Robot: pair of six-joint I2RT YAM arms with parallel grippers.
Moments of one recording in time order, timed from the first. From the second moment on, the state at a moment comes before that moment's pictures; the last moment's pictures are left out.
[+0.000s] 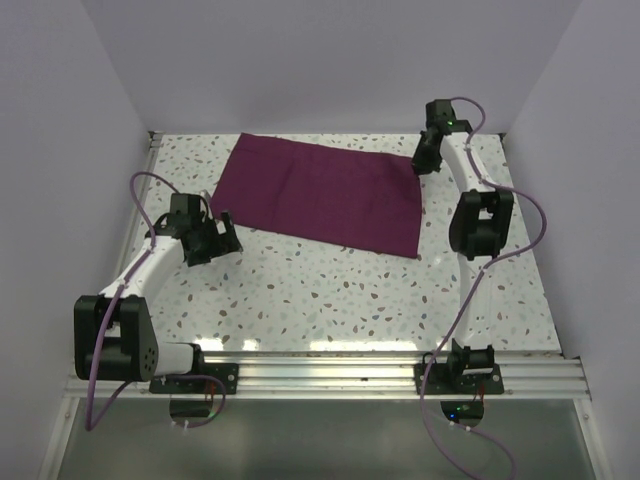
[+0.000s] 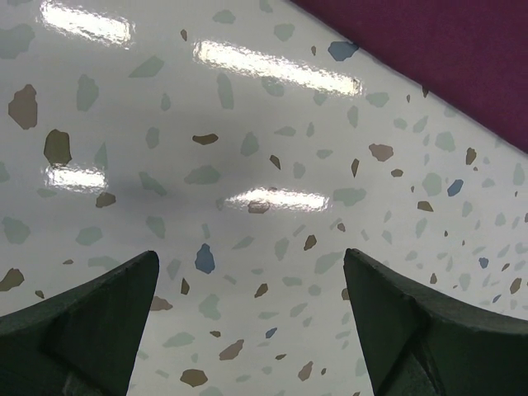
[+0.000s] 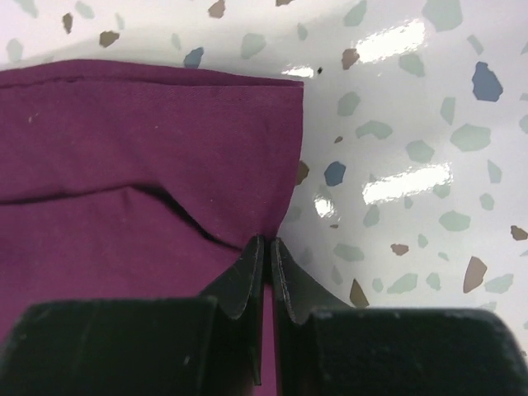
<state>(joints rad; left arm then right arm) -0.02 1.34 0.82 -0.50 0.13 -0.36 0.06 2.41 2.28 -0.92 0.10 0.44</state>
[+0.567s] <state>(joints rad) -0.02 1.38 0.84 -0.42 0.17 -0.44 0.26 2.36 2.03 -0.99 -0.04 0.38</state>
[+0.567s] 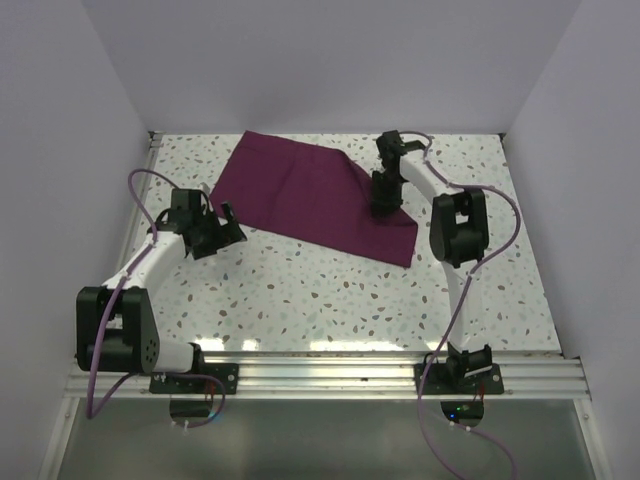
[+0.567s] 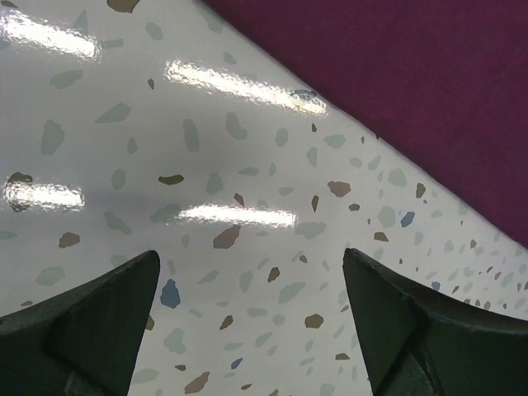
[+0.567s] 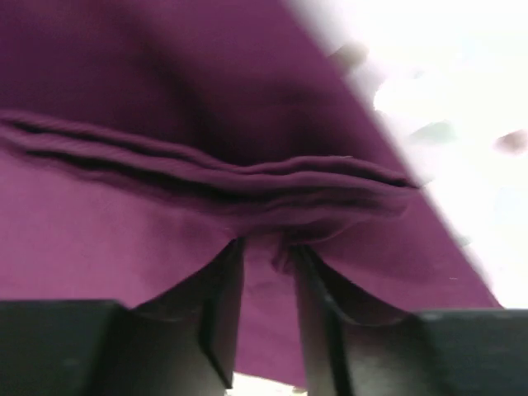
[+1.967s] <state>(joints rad) -0.03 1.32 0.79 -0.47 0.14 -0.36 0.25 2.38 2.14 -1.04 0.09 0.37</state>
